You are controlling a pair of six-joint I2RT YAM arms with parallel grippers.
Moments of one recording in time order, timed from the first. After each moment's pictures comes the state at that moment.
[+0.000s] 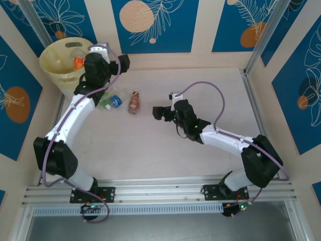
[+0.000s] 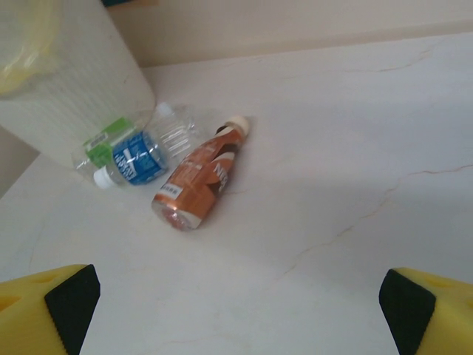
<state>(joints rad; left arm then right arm) -0.26 1.58 1.49 -0.11 -0.06 -0.29 0.71 1.43 0.85 0.18 0.16 0.44</state>
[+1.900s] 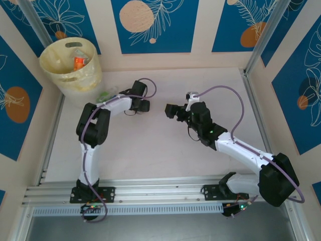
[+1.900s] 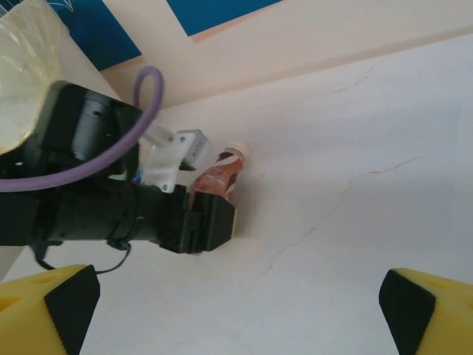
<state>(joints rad) -0.45 2.12 1.55 -0.47 -0.08 -0.28 0.62 1.21 0.74 0.13 0.13 0.52</state>
